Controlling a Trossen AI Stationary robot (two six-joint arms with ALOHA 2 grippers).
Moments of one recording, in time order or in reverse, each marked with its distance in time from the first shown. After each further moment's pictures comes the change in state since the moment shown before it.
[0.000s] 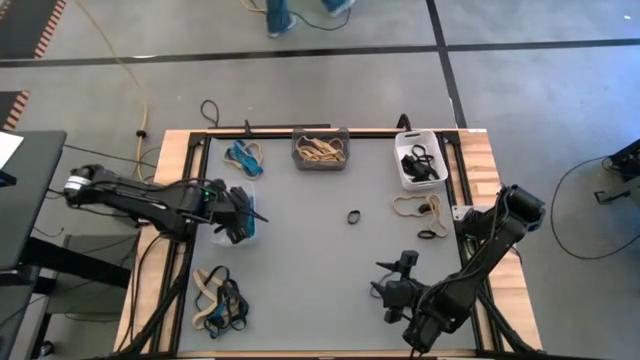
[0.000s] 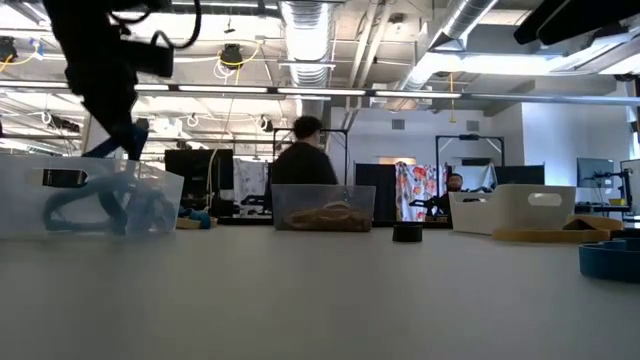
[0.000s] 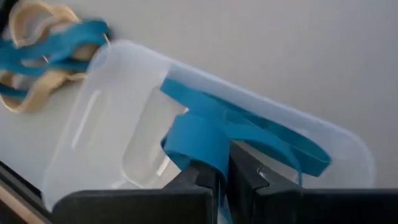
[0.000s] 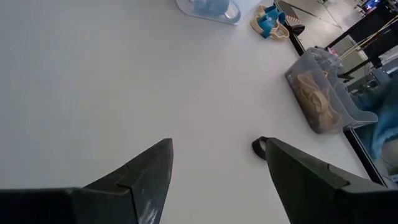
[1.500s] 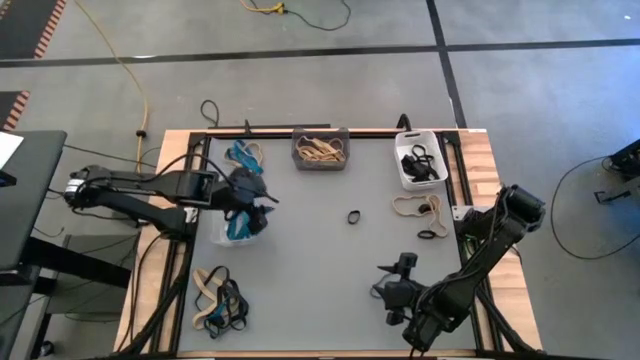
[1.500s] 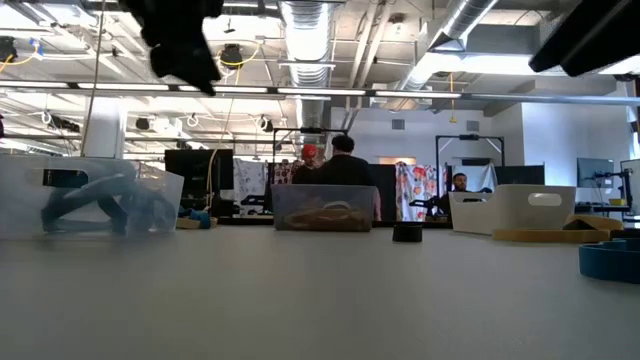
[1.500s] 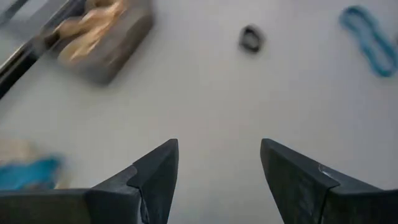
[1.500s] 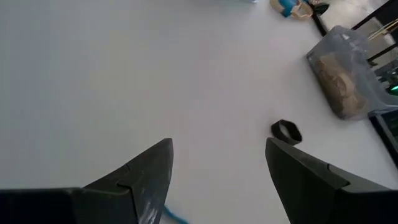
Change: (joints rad) left arm 0.077 0.038 0.206 0.287 0.104 0.191; right arm 0.004 0.003 -0.042 0.043 -0.100 0.009
